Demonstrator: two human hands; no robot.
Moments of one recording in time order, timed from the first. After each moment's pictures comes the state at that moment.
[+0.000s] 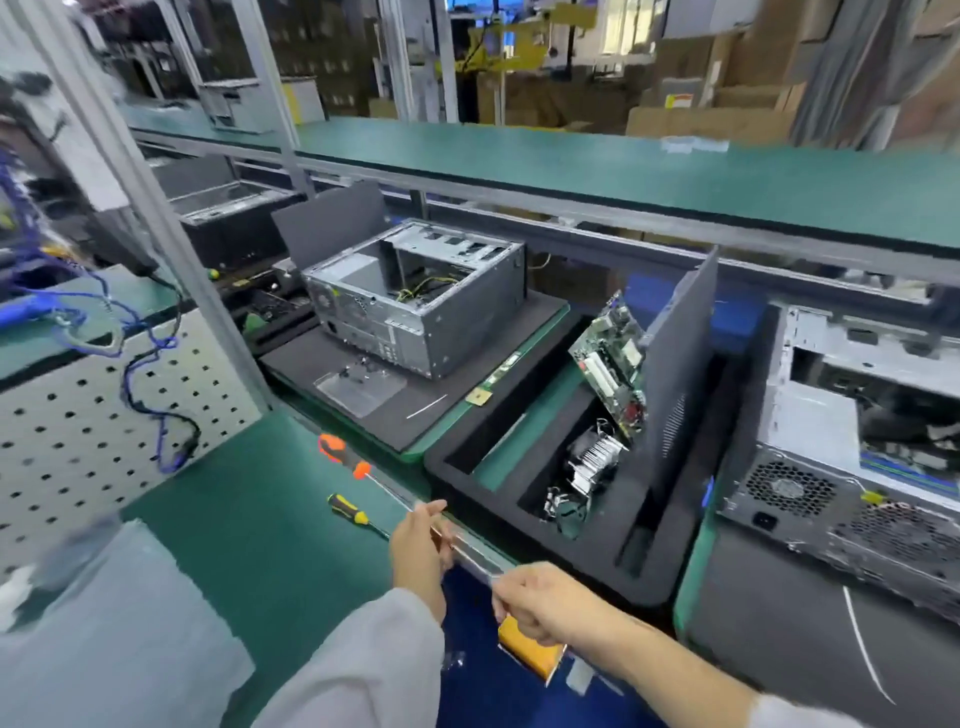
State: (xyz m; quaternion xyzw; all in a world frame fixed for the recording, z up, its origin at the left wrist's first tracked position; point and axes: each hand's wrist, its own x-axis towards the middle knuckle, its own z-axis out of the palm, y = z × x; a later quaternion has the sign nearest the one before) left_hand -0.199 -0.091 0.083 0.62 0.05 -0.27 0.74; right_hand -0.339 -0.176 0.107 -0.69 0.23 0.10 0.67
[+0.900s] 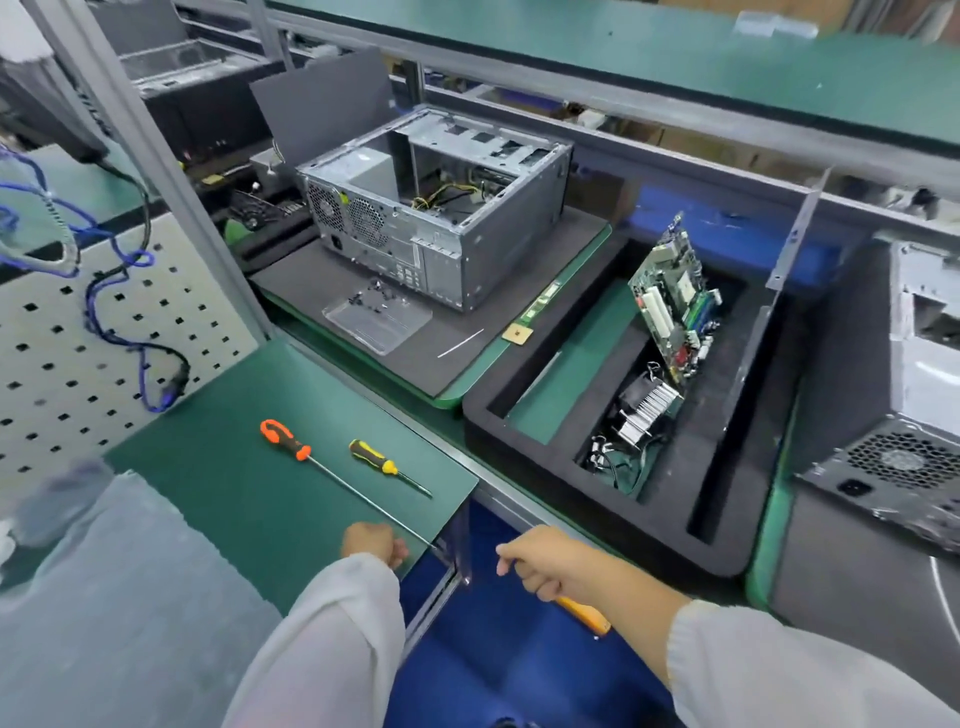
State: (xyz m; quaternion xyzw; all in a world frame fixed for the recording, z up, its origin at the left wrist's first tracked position) left_hand -0.054 -0.013 -0.058 0.80 0.18 -0.37 0.44; right_hand -0.235 -0.160 0.030 -0.56 0.45 0.25 0.65
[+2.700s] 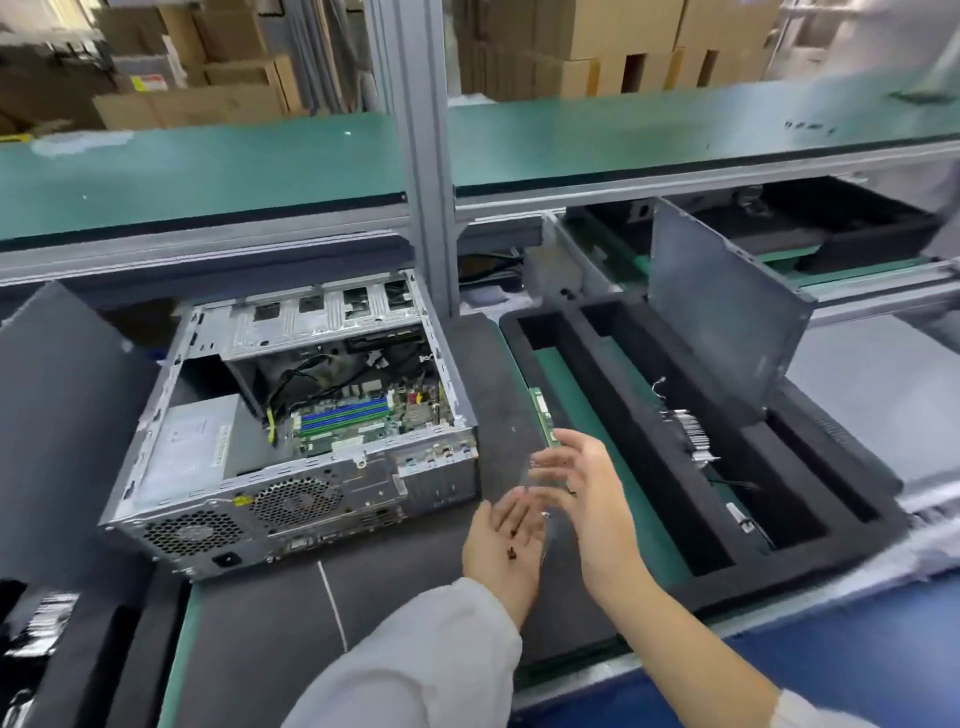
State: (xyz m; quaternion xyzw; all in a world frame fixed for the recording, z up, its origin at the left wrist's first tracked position) left_hand -0.712 -0.379 0.082 0.39 0.09 -0.73 0.55; right_hand -0.789 -0.364 0.140 -0.33 0.50 -0.61 0.52
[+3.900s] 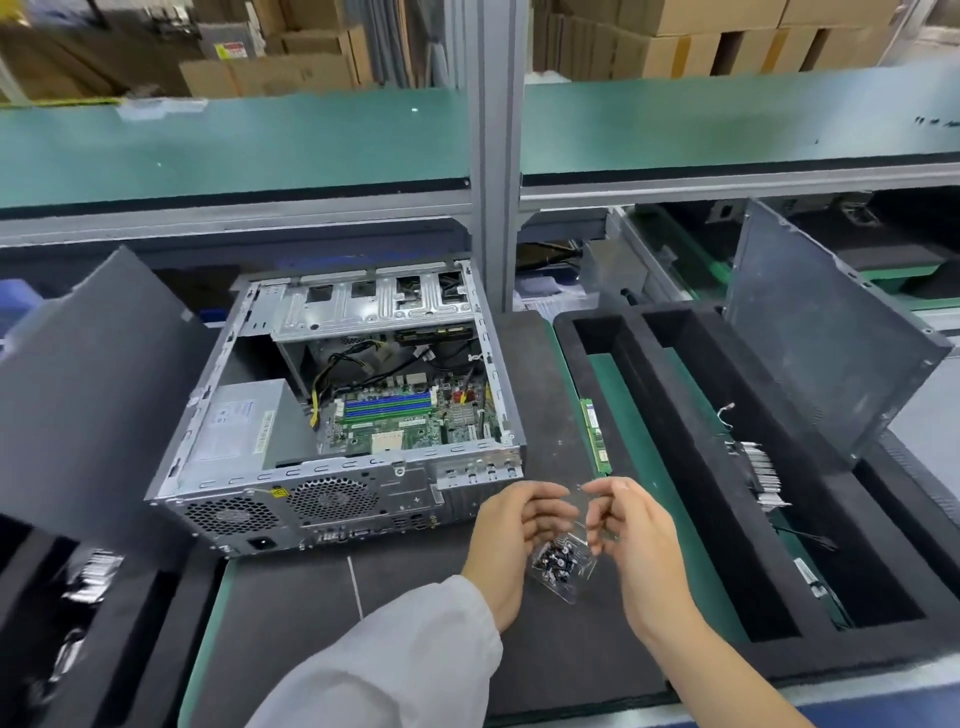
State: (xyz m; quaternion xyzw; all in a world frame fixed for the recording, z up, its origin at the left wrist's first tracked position) left_hand -0.676 -0.400 0.111 0.49 -0.30 -0.67 0.47; right_hand -0.800 -0.389 0.112 -0.35 0.53 -0.56 0.53
